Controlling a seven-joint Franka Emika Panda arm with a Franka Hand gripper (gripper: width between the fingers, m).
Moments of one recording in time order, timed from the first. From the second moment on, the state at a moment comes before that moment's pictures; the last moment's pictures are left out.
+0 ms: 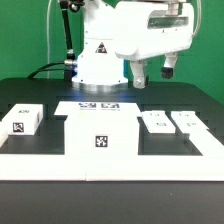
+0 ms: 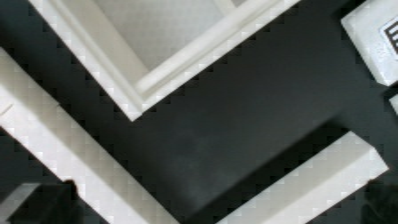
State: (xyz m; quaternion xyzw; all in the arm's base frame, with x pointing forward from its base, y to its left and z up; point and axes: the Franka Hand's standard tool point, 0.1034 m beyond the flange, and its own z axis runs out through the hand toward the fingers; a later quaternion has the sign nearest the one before) arm 0.564 0.056 0.122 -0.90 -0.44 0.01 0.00
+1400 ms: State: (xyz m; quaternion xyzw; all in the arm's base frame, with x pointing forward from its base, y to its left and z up) arm 0.541 0.013 0.098 -0.80 -0.60 0.01 -0.01
